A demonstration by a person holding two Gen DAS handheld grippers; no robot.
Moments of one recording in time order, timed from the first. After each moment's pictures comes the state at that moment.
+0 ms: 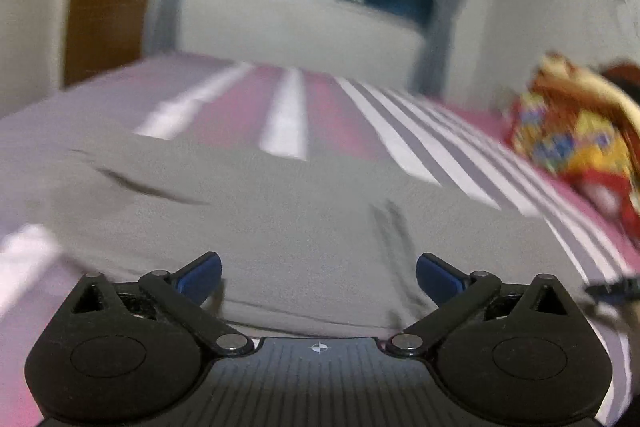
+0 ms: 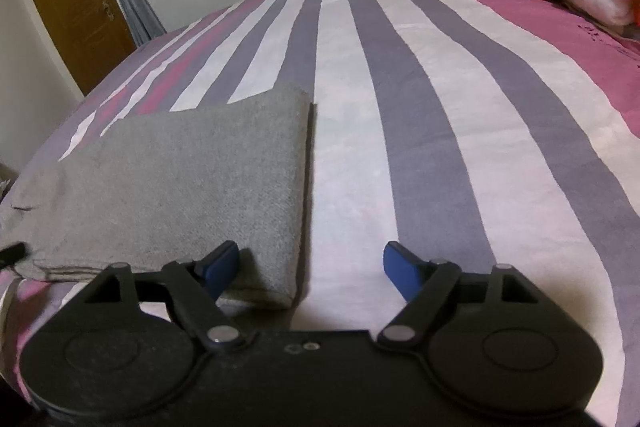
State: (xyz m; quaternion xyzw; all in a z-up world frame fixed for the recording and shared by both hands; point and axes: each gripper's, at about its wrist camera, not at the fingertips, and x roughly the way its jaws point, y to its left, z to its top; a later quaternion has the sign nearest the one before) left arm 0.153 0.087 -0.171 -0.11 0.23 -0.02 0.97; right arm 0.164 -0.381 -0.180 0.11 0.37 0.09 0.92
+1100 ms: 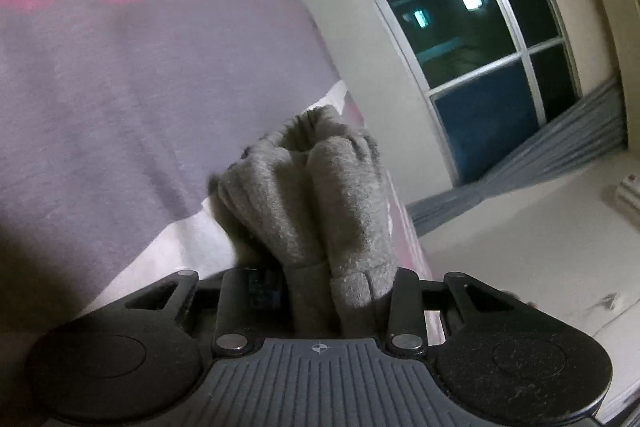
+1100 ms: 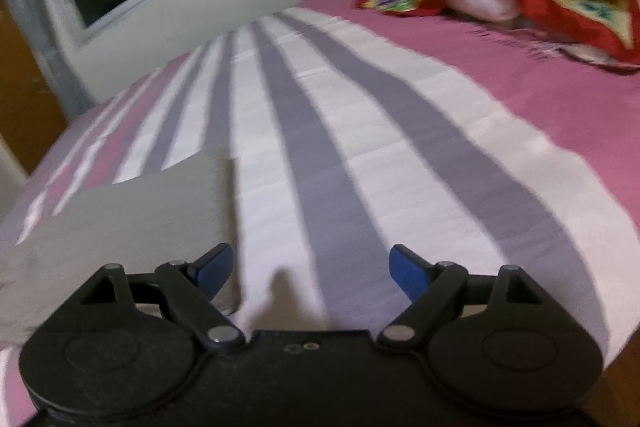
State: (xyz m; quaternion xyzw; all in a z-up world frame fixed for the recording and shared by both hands) left arm 0.240 0.306 -0.300 -0.51 0.18 -0.03 0.84; right arm 0.129 -0.411 -0.161 0.18 0.32 -0.07 0.93
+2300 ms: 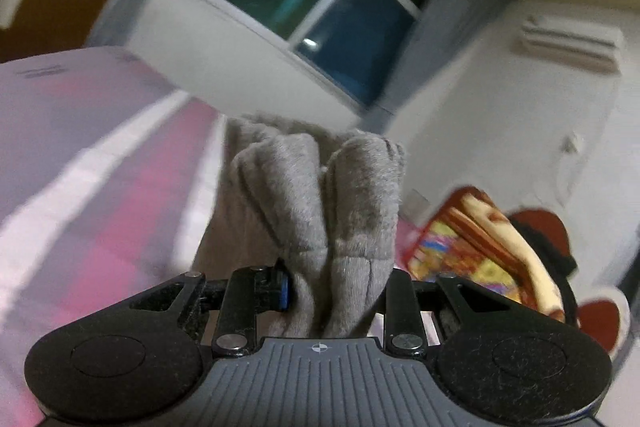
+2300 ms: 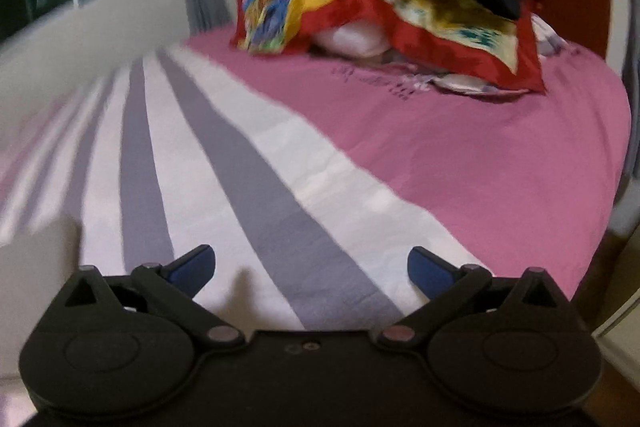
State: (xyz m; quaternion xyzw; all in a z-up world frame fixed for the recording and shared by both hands) left arm 0.244 0.160 -0.095 -0.28 0.16 -0.17 0.93; right arm 0.113 -0.479 -0.164 0.17 0.27 -0.21 0.93
